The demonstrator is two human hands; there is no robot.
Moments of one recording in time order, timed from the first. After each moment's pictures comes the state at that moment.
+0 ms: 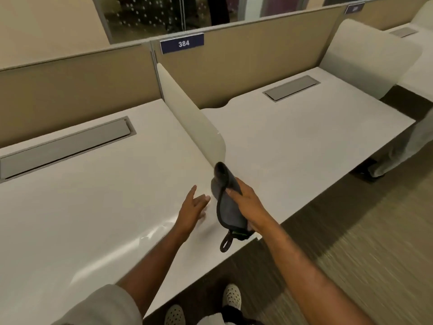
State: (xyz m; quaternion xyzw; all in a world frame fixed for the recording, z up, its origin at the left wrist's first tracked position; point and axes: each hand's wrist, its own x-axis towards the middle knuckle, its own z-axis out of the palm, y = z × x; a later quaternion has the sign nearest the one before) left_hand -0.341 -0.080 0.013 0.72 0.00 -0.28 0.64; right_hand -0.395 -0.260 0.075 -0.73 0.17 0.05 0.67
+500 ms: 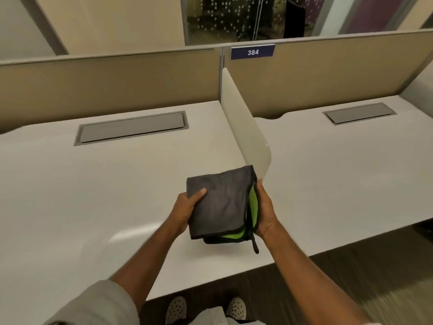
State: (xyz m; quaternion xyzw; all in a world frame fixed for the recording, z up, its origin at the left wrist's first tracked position) left_hand -0.332 -0.002 0.046 0.63 0.14 -0.18 0.74; right_hand -0.343 -0.225 0.052 -0.37 0.16 0.22 0.89
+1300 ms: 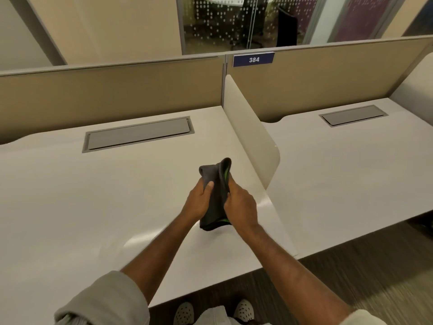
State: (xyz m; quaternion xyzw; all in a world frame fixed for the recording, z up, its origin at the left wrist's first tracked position) left_hand -0.324 0.011 0.073 0.80 0.00 -0.11 0.59; right_hand -0.354 -0.127 0.080 -0.94 0.03 -0.08 0.34
